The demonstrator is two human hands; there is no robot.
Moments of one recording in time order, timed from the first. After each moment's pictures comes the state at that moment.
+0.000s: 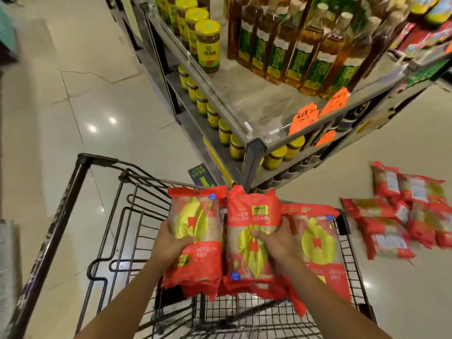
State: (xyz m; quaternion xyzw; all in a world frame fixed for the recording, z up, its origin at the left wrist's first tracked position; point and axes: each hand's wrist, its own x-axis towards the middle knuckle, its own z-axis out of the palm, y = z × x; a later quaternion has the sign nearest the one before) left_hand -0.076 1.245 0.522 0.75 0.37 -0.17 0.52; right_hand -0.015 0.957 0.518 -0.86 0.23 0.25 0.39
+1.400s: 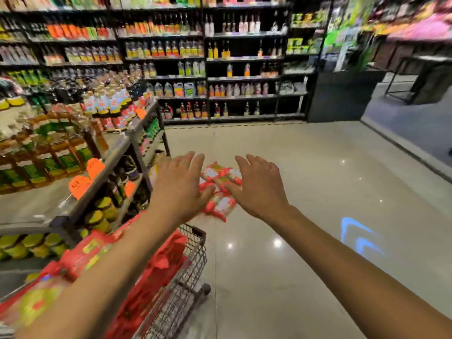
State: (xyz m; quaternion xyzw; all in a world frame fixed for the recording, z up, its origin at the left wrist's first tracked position) left_hand -0.341 0.907 0.871 0.83 -0.53 0.16 0.08; right_hand -0.479 0.774 0.854 -0.93 0.33 -0.16 0.03
